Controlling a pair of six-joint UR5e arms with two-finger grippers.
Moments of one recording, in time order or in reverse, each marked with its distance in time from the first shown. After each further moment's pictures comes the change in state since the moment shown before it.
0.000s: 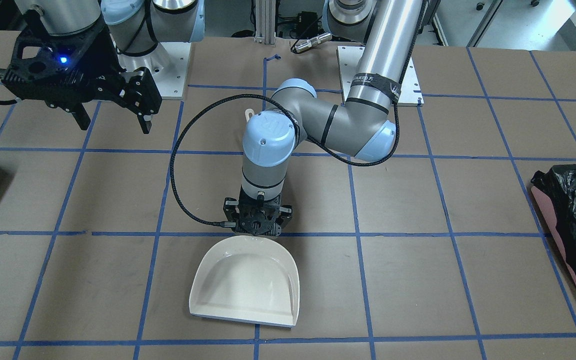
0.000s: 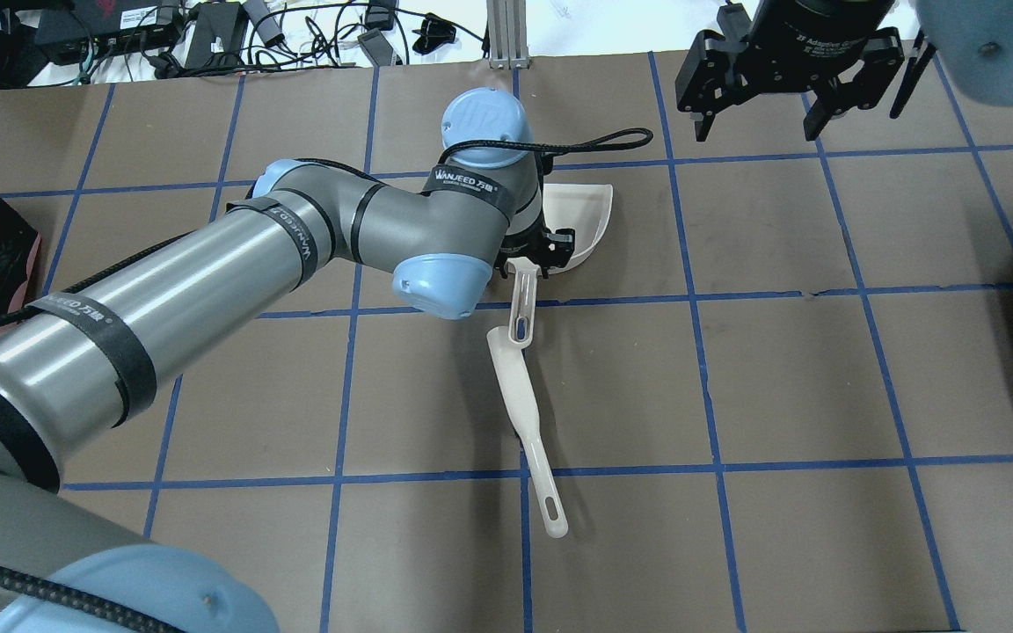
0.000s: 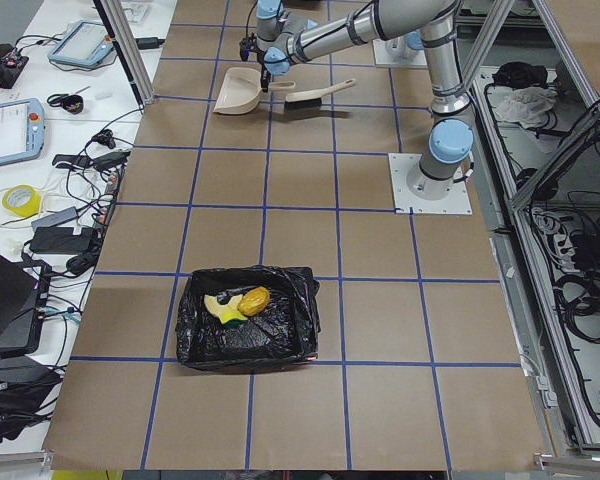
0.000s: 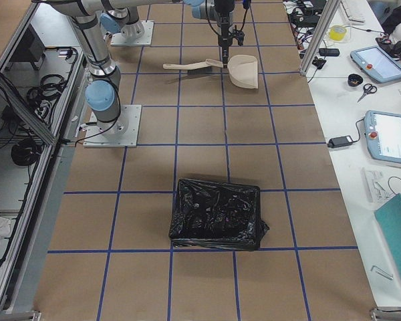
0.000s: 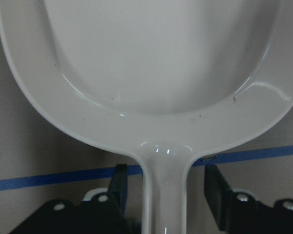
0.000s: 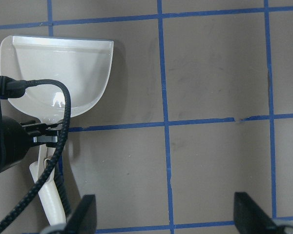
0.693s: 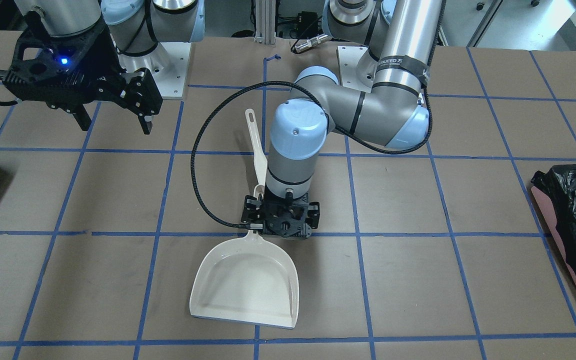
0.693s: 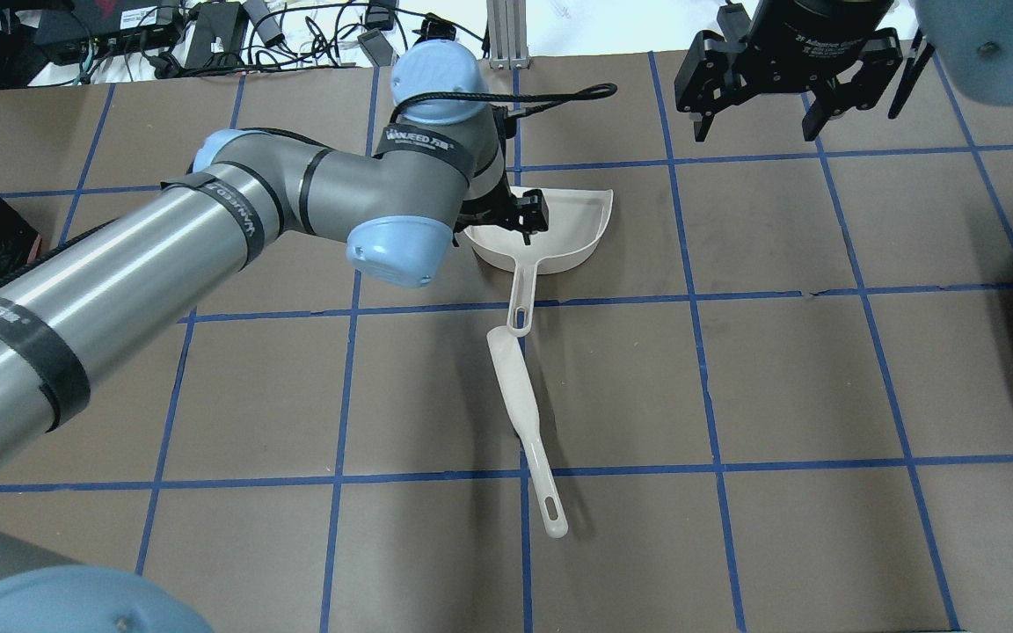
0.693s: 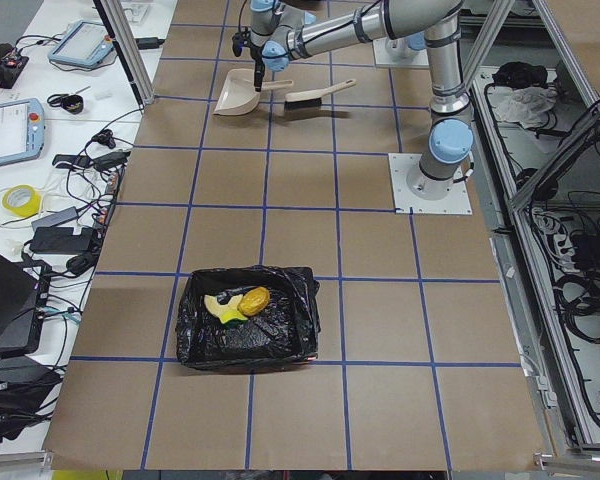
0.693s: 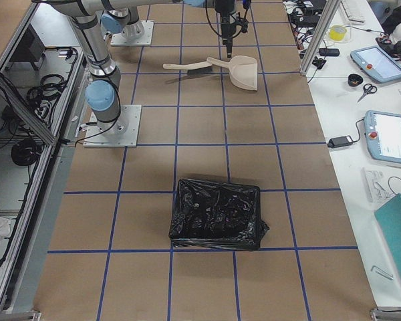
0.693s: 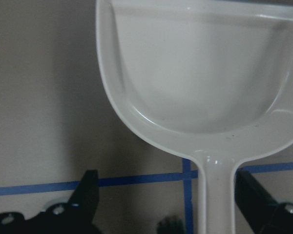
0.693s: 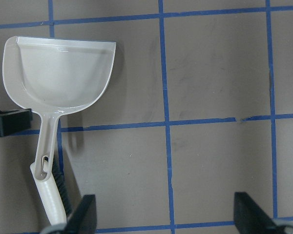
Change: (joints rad) left arm 0.100 0.074 0.027 -0.075 0.011 0.072; right arm 0.000 0.001 0.000 0.000 0.003 -0.001
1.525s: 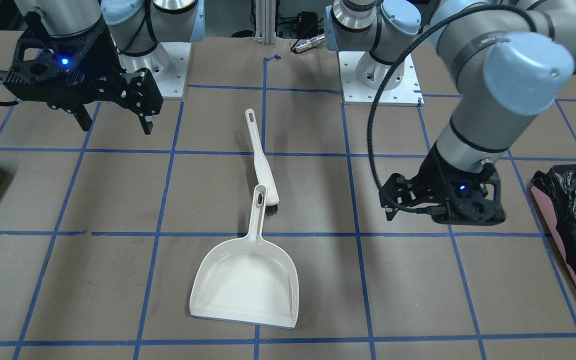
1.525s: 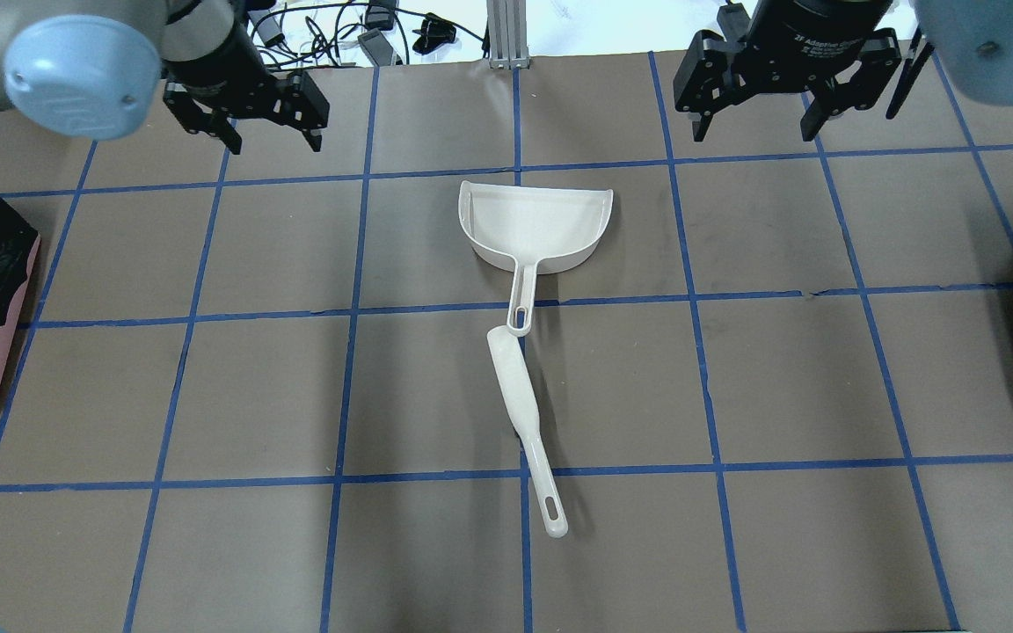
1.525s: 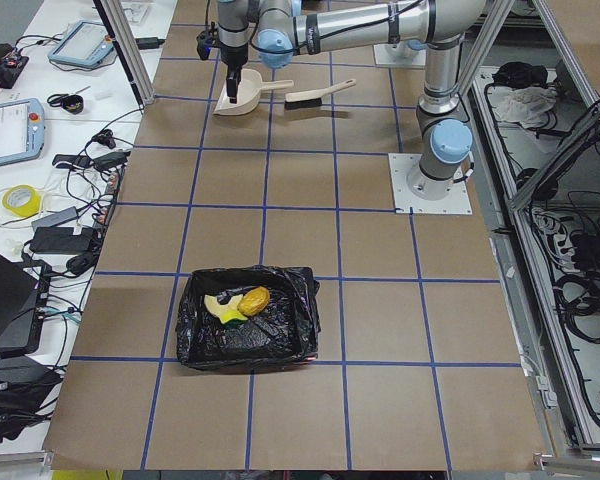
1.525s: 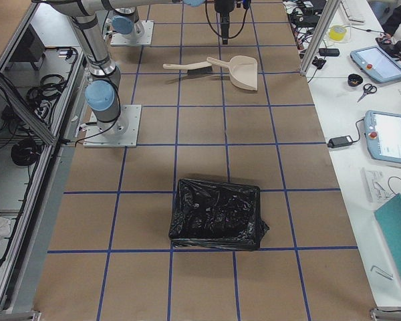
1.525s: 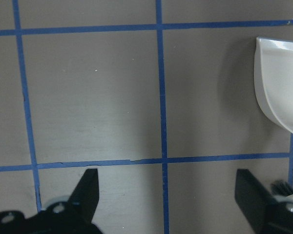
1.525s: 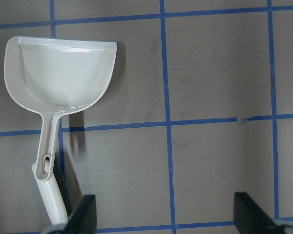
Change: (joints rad) left arm 0.349 0.199 0.146 -0.399 -0.001 0.320; right arm 0.000 0.000 0.000 0.000 0.005 0.000
